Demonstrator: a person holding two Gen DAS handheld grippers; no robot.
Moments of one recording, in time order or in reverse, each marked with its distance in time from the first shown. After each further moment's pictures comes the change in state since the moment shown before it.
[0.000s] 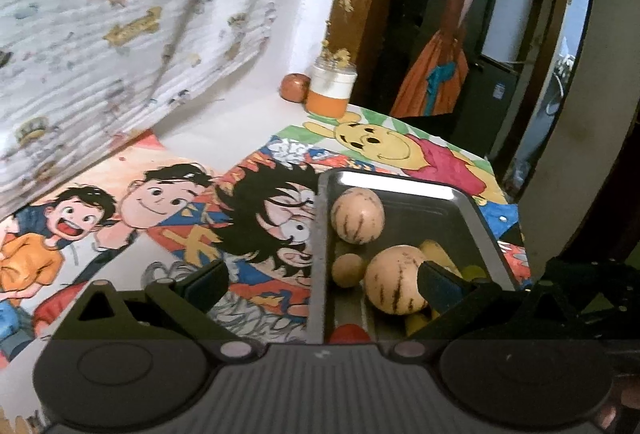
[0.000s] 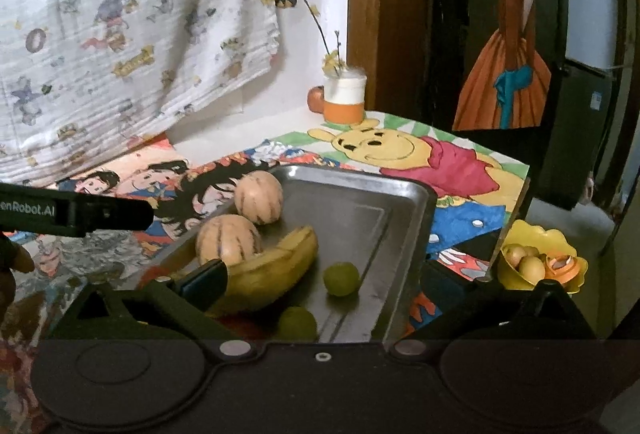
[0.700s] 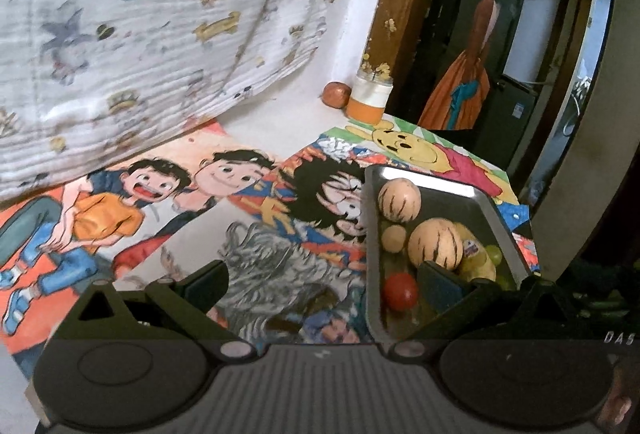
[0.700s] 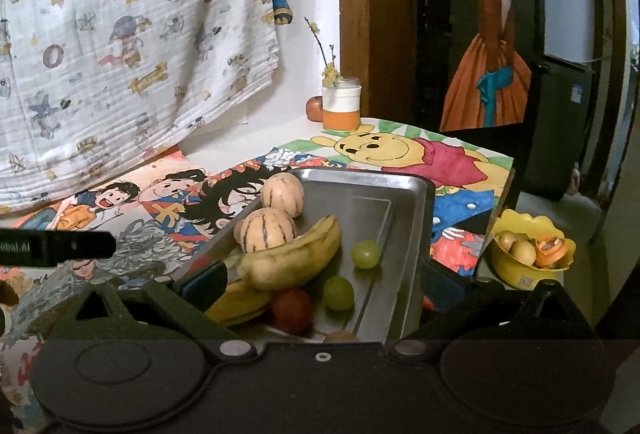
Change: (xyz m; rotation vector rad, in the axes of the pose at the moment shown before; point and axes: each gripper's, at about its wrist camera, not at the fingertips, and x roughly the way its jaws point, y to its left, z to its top) left arm -0.061 0.042 -0.031 -0.061 -0.026 0.043; right arm -0.048 0.037 -0.017 0.050 -0.012 -0.069
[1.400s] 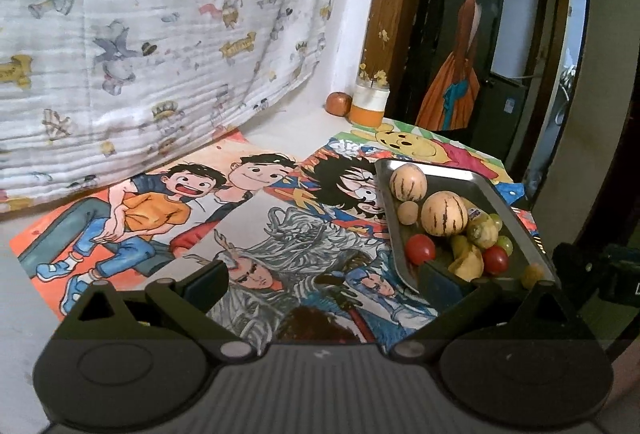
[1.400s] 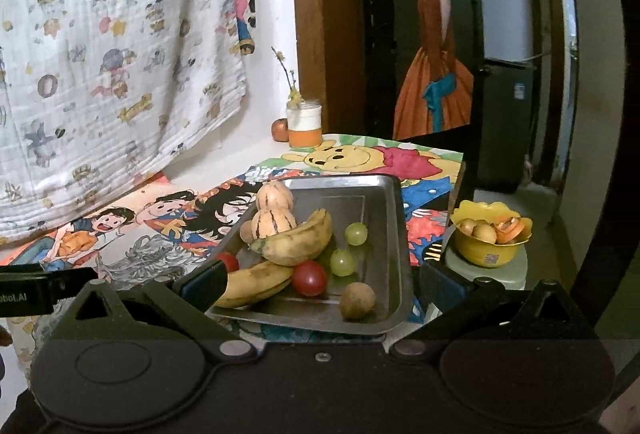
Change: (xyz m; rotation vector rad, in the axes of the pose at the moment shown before) left arm -0.050 0.026 -0.033 0.086 -0.062 0.001; right arm -0.060 0.039 -0.032 0.118 -0.096 -0.132
